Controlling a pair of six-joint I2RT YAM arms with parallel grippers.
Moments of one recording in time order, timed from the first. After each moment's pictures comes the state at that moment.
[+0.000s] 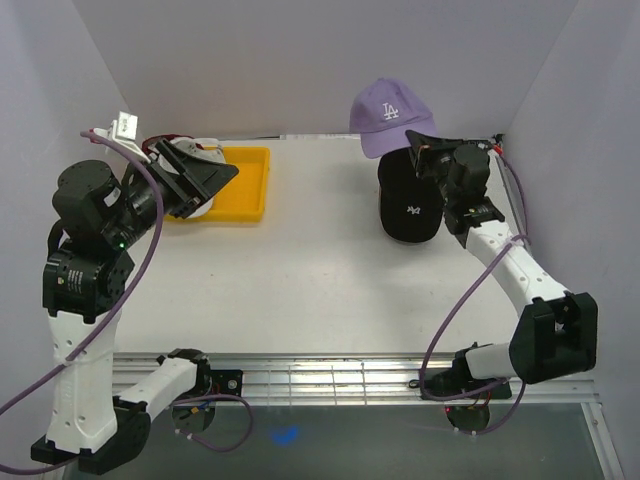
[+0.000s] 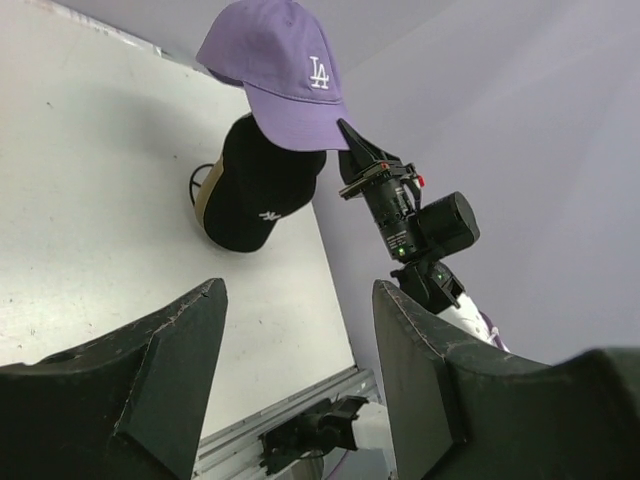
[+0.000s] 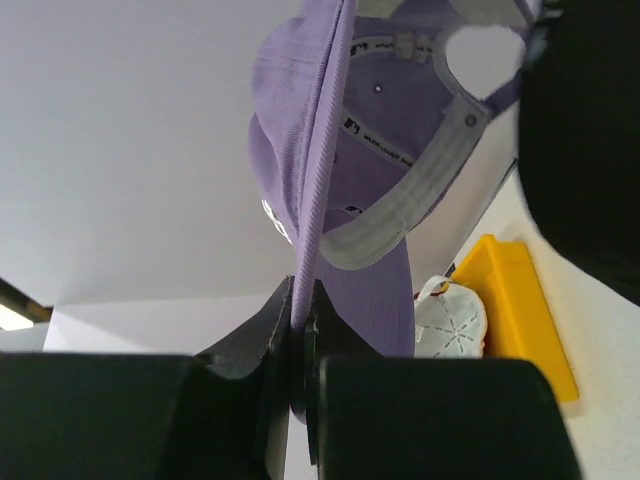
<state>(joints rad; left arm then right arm) -0.18 0.97 1.70 -0.81 0.36 -0.82 0.26 1.38 1.12 0.25 0.02 1.53</state>
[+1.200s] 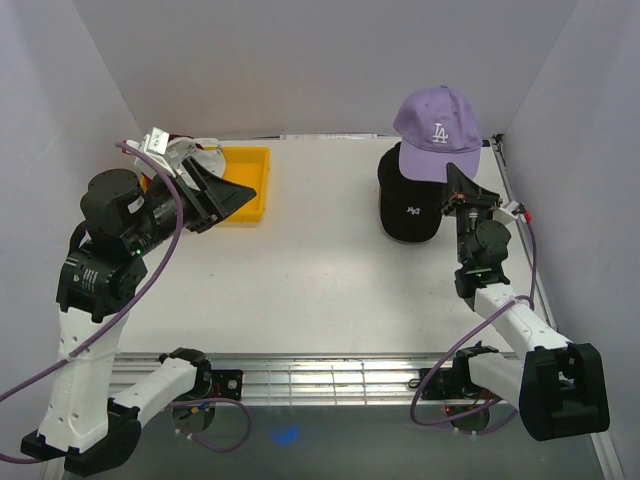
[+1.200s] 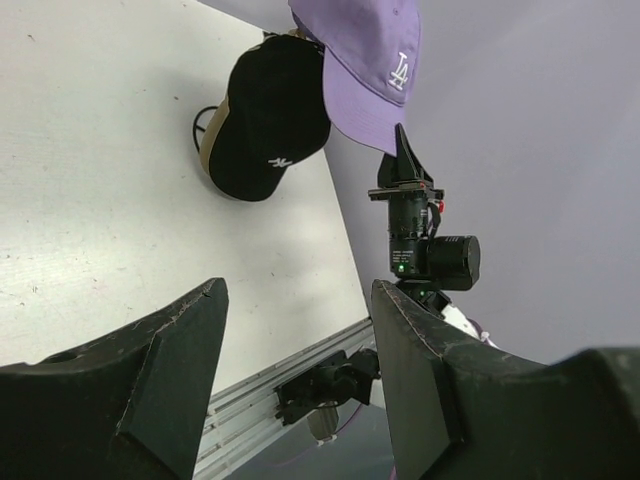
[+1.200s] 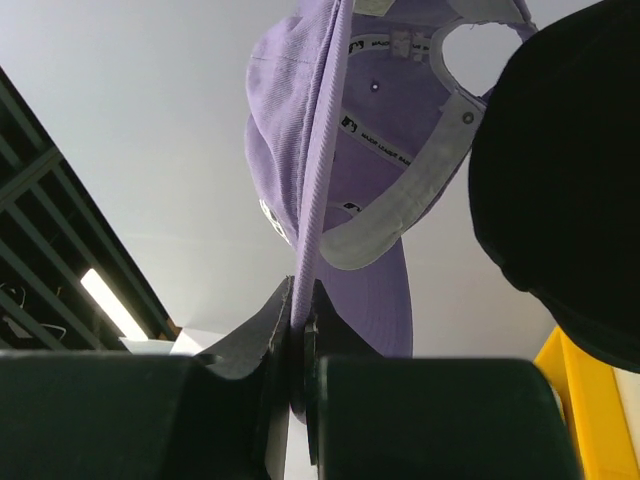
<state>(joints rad) -0.30 0.94 1.56 -0.82 0.34 -0.79 0.18 1.06 0.49 0.84 0.22 1.66</state>
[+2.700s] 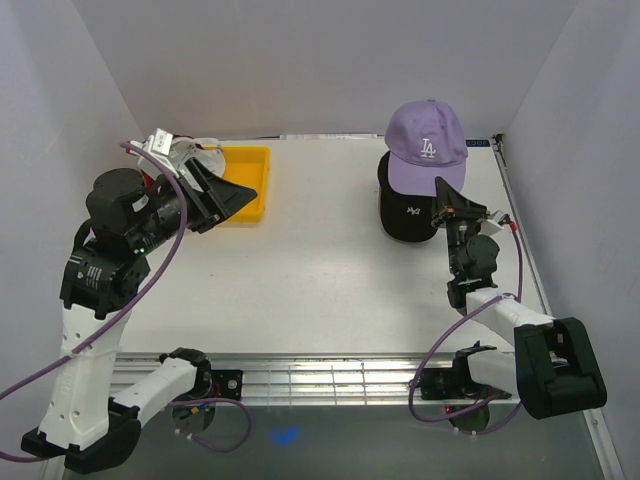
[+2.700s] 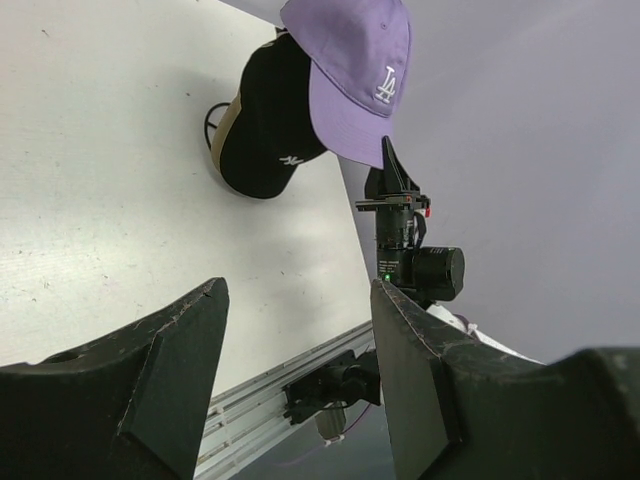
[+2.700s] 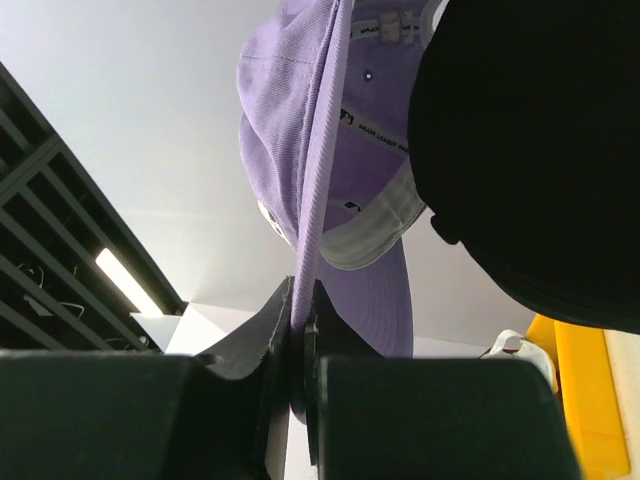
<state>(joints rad) -0.31 0.94 1.54 -0.82 0.33 -0.77 0.22 1.17 0.34 1.11 0.19 1.69</state>
